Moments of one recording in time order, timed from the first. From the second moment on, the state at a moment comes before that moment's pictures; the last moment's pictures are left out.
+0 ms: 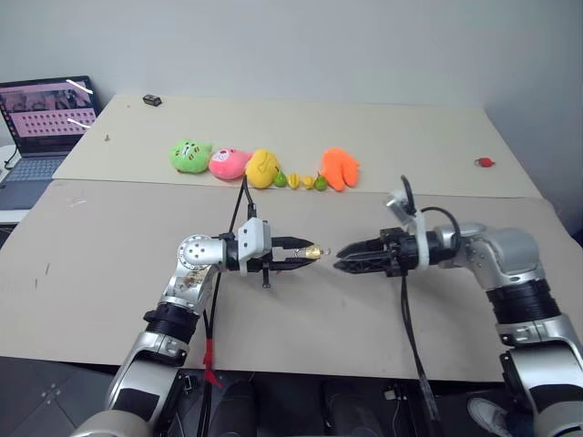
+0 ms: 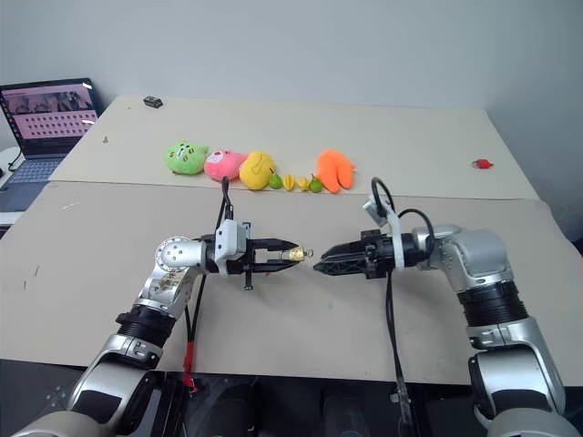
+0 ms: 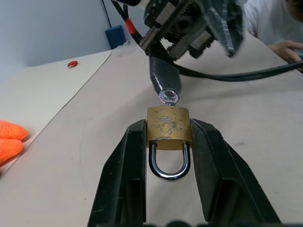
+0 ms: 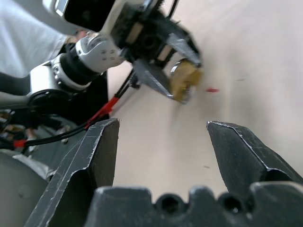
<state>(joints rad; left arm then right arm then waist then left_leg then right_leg) -0.59 0.32 -0.16 0.43 -0.24 -0.28 -1.27 -0.68 -0.67 0.15 0.10 0.65 1.03 1.27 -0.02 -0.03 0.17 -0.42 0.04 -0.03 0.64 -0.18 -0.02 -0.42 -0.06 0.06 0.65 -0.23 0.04</state>
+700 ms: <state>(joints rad) -0.56 0.32 -0.16 0.40 -0.24 -0.28 -1.27 -0.74 -0.64 0.15 0.15 0.63 1.04 1.27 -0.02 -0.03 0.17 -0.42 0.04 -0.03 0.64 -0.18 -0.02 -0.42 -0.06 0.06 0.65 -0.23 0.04</state>
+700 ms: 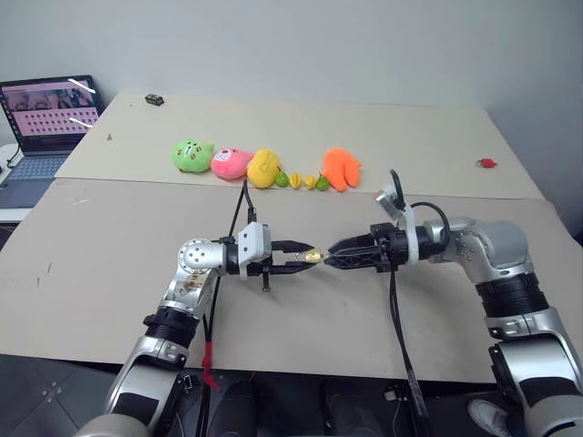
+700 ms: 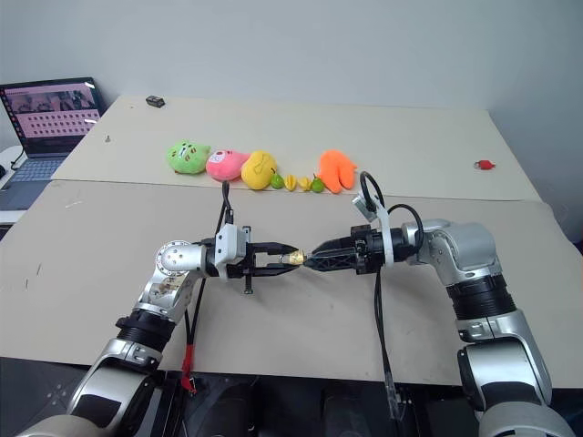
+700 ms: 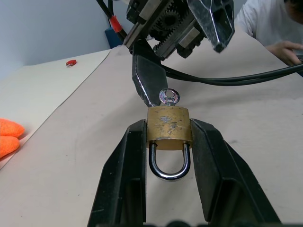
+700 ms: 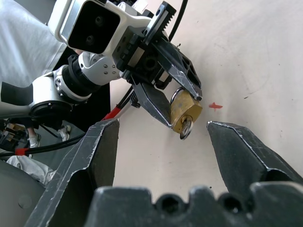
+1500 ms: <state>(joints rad) -0.55 0.30 -0.16 0.40 -0.24 -0.28 -1.26 -0.72 -0.64 0.18 0.13 0.62 1.04 1.27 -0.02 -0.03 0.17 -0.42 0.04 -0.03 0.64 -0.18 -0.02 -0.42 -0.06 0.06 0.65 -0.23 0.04</state>
